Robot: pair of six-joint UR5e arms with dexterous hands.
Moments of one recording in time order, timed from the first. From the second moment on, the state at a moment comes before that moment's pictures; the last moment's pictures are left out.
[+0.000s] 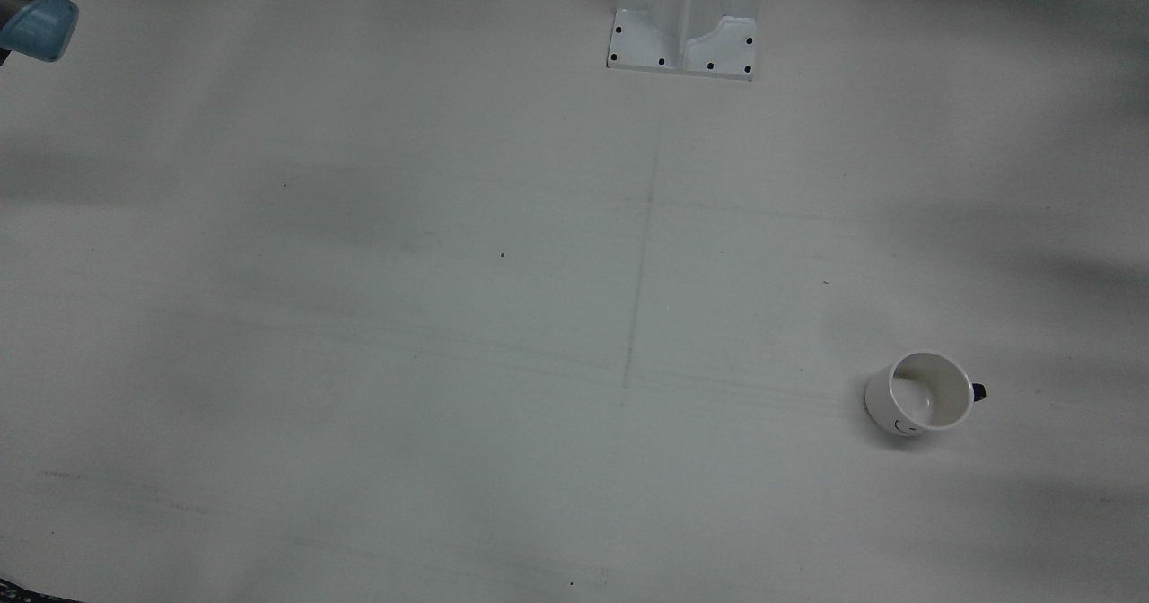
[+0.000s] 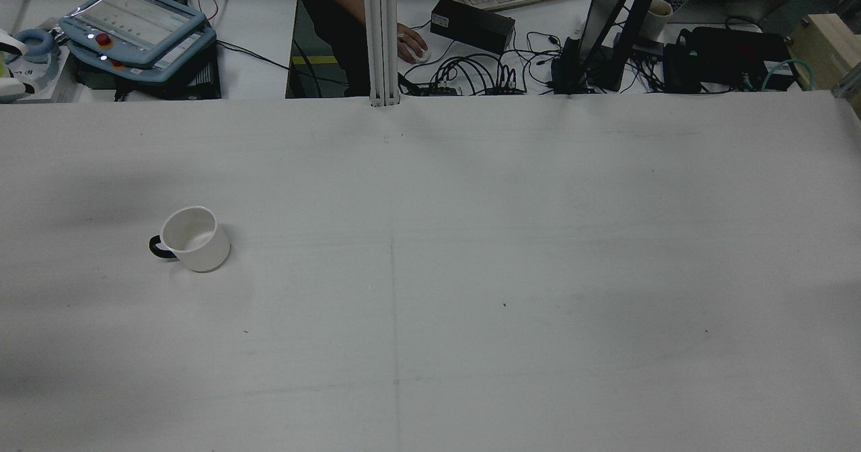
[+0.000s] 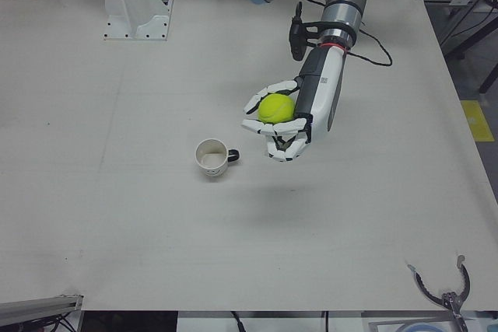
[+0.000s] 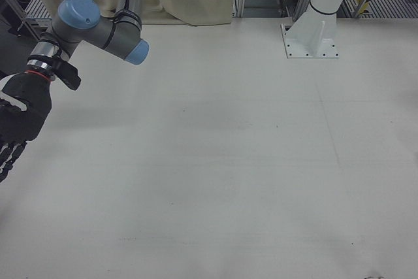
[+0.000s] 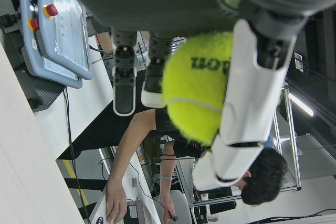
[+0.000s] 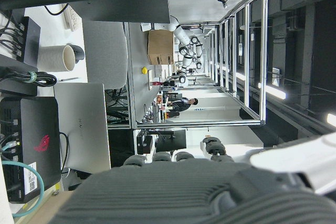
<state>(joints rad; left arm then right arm) -1.20 -1.73 -2.03 0.53 1.52 0.27 1.50 -1.45 1.49 -3.32 -1.41 0.09</state>
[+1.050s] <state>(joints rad) -1.19 -1.70 -2.04 0.52 1.52 0.27 1.50 -1.45 1.49 -3.32 -1.41 0.09</state>
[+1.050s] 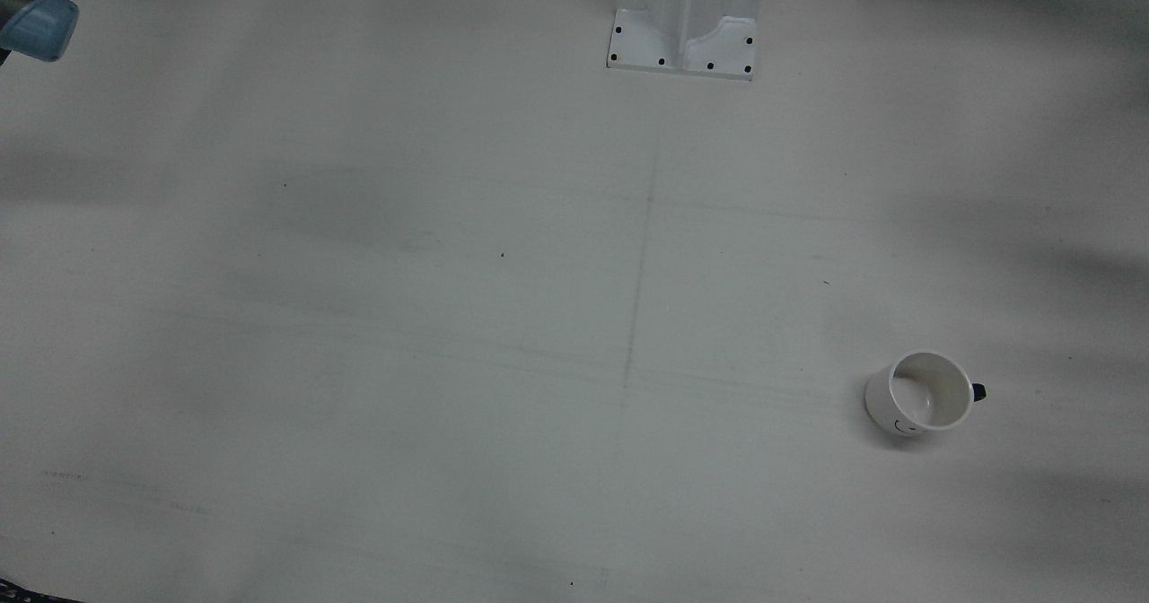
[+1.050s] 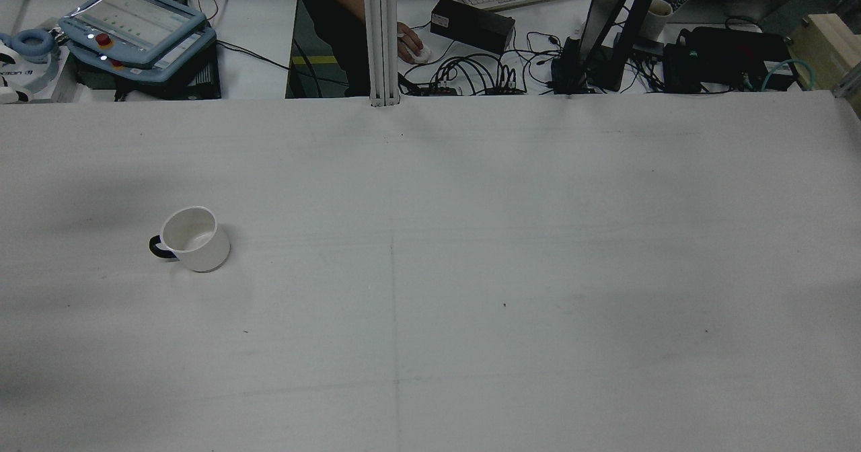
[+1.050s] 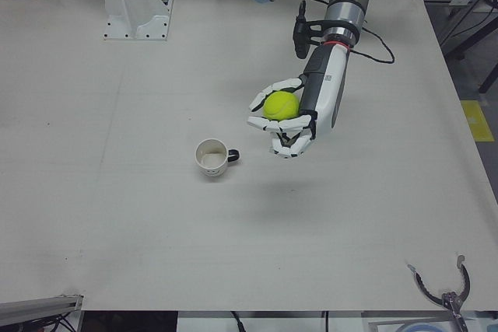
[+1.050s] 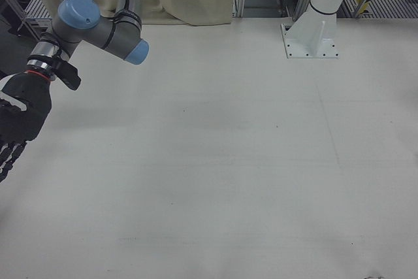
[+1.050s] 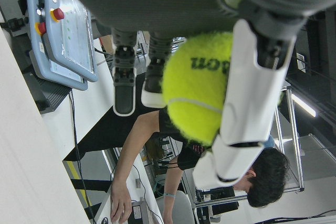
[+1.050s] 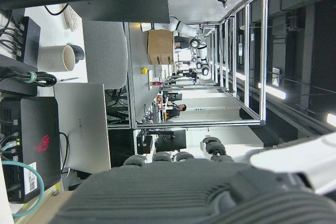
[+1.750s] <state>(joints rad) -1.21 -1.70 -2.05 0.52 1.52 0.28 1.50 -1.45 1.49 -3.32 -1.41 0.09</state>
